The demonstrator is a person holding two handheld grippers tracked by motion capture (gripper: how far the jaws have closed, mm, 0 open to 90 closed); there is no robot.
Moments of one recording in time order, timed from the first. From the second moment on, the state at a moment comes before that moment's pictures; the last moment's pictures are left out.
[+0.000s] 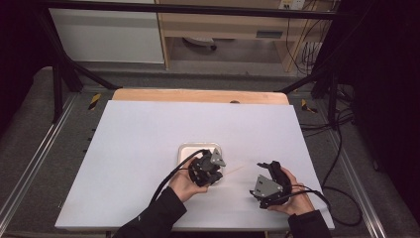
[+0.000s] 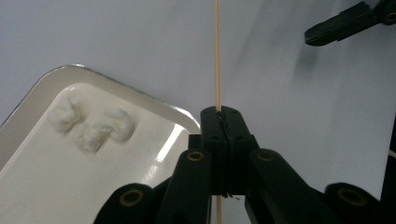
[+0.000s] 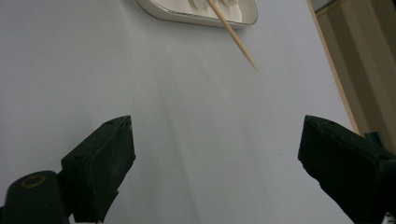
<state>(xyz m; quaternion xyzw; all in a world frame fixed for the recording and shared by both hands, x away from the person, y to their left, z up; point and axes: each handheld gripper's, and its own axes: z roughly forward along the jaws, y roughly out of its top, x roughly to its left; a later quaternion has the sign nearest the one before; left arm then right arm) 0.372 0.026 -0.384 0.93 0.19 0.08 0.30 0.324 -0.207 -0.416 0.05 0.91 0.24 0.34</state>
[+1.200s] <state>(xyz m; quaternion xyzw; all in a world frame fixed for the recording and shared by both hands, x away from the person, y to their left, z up) 0.367 -0.022 -0.385 0.95 0.14 0.06 0.27 0.328 -0.192 -0.424 -0.14 0.90 0.14 0.39</state>
